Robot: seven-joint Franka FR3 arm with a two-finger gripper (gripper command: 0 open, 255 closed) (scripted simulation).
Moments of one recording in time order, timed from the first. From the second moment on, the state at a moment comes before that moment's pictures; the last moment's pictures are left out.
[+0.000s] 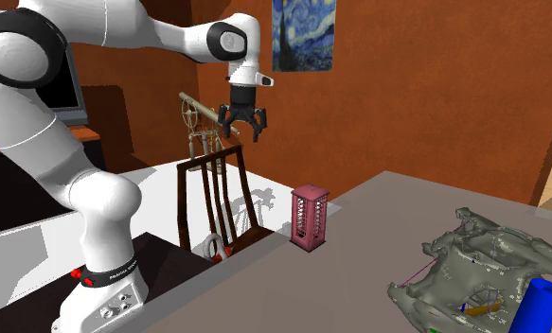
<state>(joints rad) 0.07 -0.49 -0.43 -2.14 -0.16 1.61 -0.53</state>
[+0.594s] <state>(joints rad) 0.10 -0.07 -0.66 -1.86 -0.11 1.57 -1.04</state>
